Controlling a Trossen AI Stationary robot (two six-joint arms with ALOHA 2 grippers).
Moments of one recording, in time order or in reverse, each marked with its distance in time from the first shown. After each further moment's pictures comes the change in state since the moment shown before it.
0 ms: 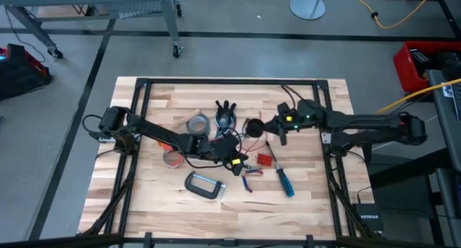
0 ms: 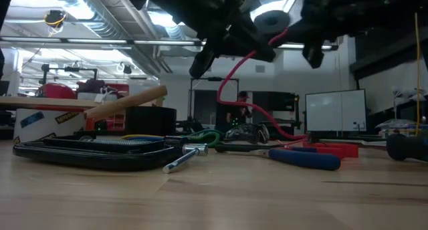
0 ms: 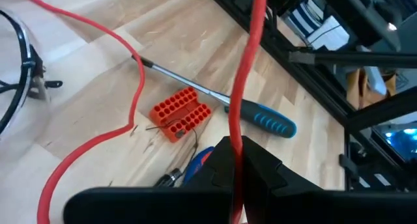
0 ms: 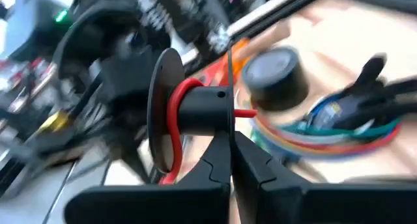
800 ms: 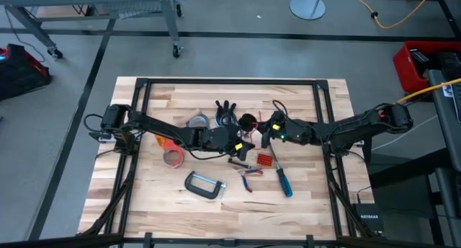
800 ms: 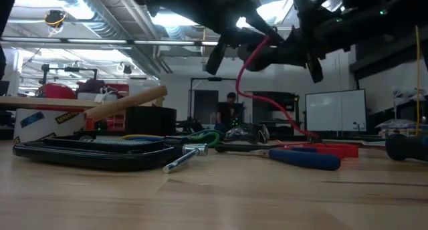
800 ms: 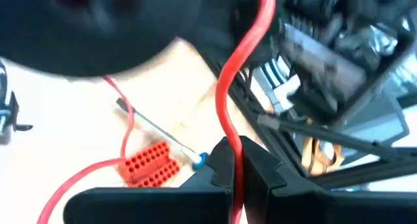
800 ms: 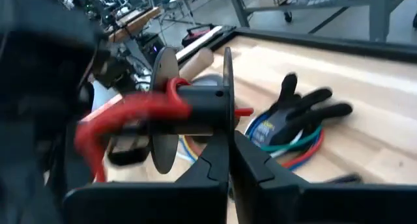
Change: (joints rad) left arm 0.088 0.001 0.000 0.192 0.009 -0.141; right arm 0.254 0.263 -0.065 0.351 0.673 0.101
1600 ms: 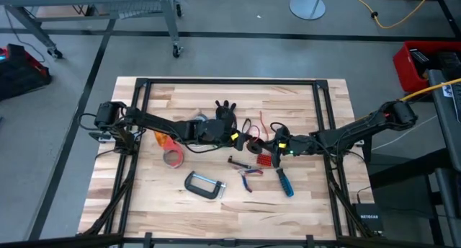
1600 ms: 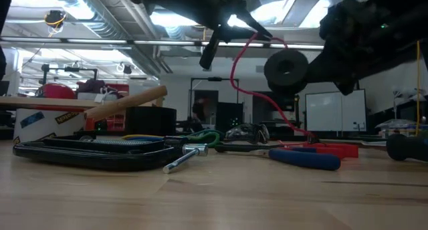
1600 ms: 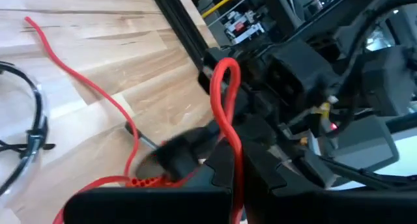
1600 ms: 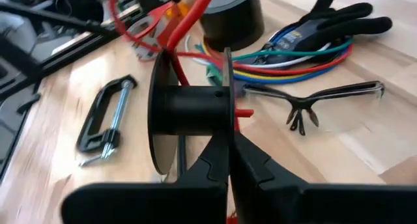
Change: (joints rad) left arm 0.060 -0.076 -0.039 -0.001 0.000 -0.044; right arm 0.207 -0.099 -0.094 -0.229 -0.016 0.038
